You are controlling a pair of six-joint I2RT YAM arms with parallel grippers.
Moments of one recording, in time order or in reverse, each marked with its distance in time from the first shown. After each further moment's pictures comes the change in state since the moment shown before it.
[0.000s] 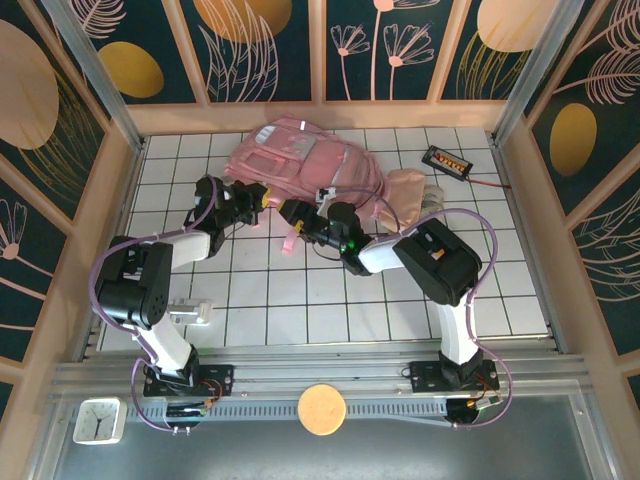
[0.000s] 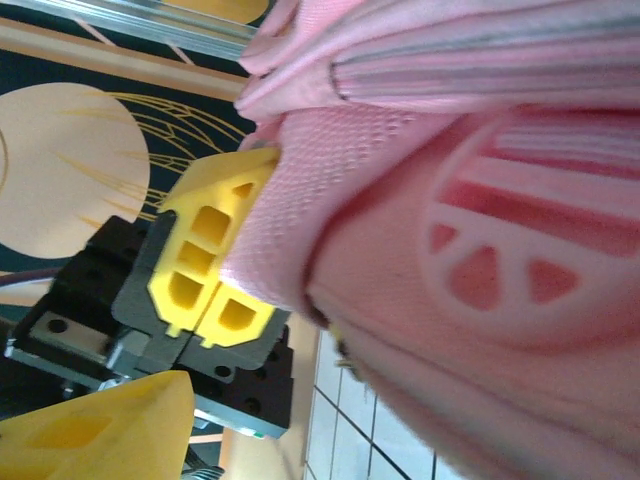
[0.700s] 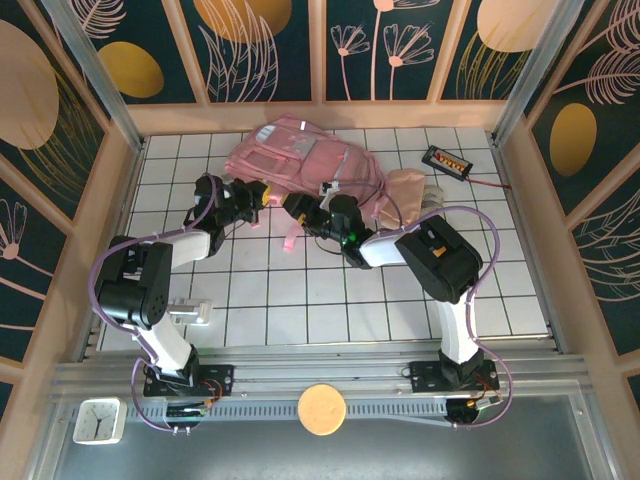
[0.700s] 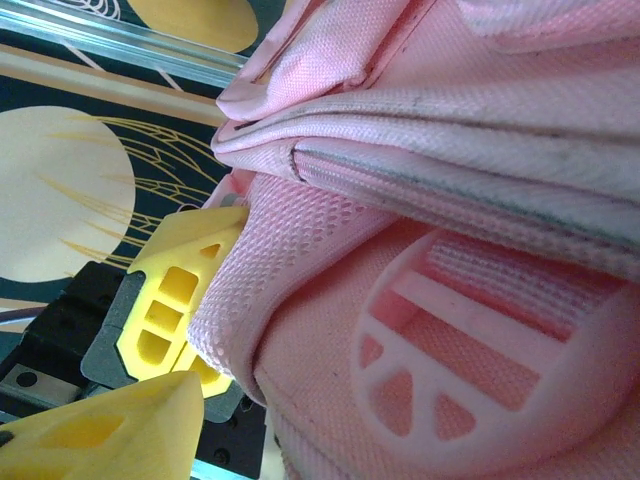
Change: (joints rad) left arm 0.000 0.000 0.006 0.017 0.004 -0.029; right arm -0.033 0.010 0.045 -0.050 0.006 -0.039
